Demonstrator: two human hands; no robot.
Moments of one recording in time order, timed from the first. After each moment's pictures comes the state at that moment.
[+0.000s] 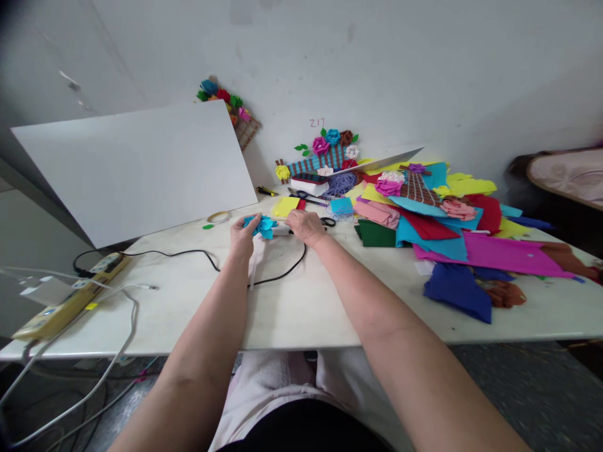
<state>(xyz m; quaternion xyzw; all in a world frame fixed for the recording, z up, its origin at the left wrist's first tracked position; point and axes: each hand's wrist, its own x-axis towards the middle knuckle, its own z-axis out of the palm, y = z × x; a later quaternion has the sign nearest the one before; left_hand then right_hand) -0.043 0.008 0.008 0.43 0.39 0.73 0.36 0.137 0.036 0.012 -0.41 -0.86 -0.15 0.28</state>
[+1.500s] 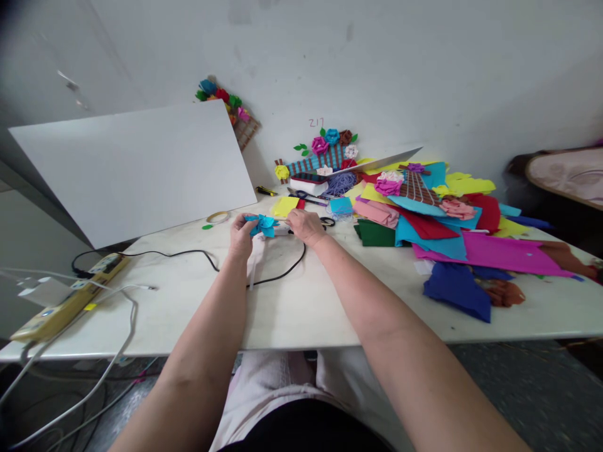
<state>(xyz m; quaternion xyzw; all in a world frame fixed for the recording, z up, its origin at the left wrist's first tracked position) -0.053 0.014 0.002 0.47 0.37 0.72 0.35 0.138 0.039 0.008 -0.41 -0.85 -0.15 0.30</state>
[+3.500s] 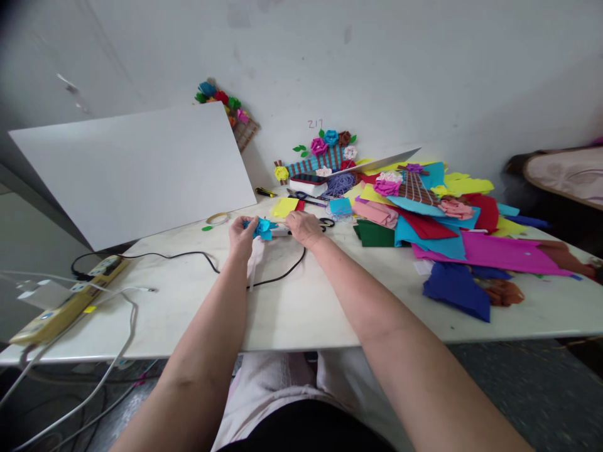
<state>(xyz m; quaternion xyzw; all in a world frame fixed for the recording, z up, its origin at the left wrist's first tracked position) -0.052 0.018 -0.001 0.47 0.44 0.71 0.27 0.133 0.032 0.012 -0.43 -0.85 -0.15 0.27</state>
